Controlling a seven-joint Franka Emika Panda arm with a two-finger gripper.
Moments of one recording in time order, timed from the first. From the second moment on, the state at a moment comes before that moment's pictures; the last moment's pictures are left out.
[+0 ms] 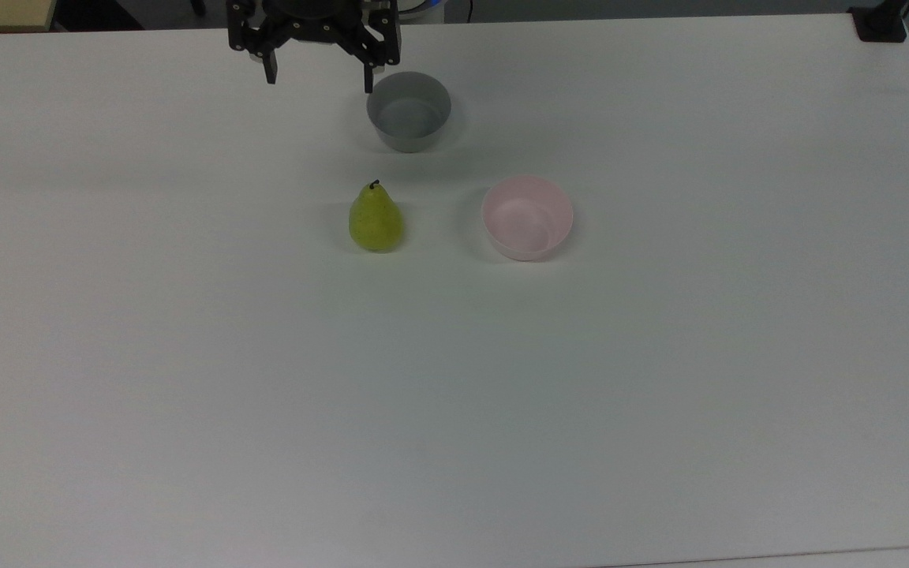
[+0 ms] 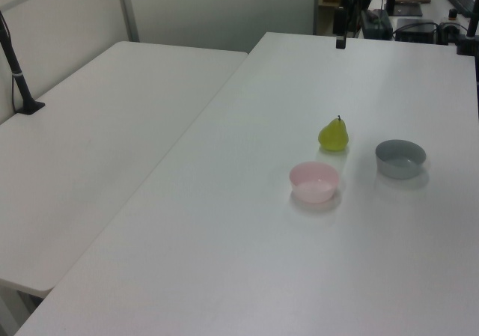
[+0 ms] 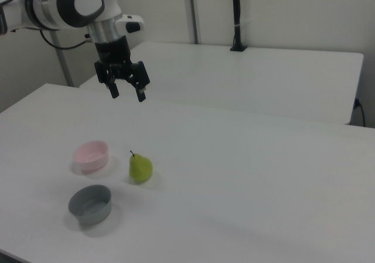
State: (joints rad) arm 0.03 0.08 -0.03 -1.59 -0.09 1.68 0.02
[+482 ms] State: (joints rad) arm 0.01 0.04 -0.06 -1.57 -0.01 1.62 -0.19
